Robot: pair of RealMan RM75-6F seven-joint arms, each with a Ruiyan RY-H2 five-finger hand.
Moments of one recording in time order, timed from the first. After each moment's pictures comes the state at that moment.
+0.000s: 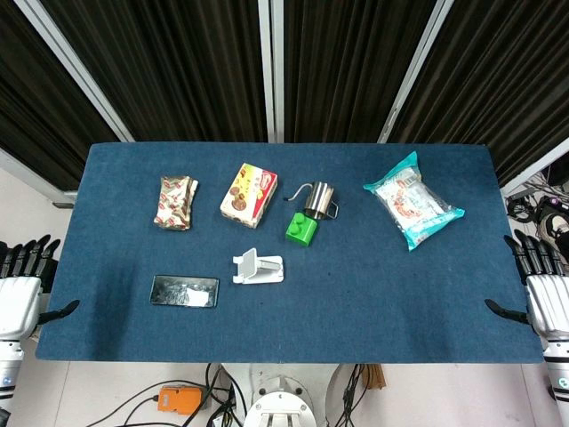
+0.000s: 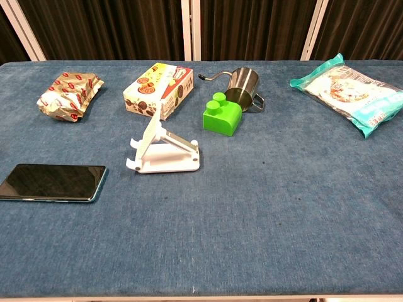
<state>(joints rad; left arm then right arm) -0.07 -1.12 -0.04 -1.60 1.47 1.50 0.09 0.09 -1.04 0.08 -1.62 -1.52 1.48 0.07</state>
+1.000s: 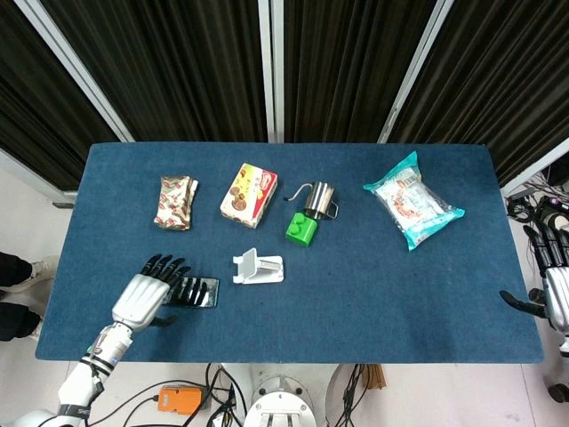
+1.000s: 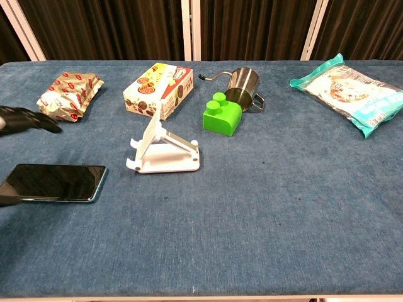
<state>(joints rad) -0.32 -1.32 -0.02 -1.79 1.41 1.09 0.49 0.09 -0.99 0.11 -1.64 -1.50 1.50 0.10</state>
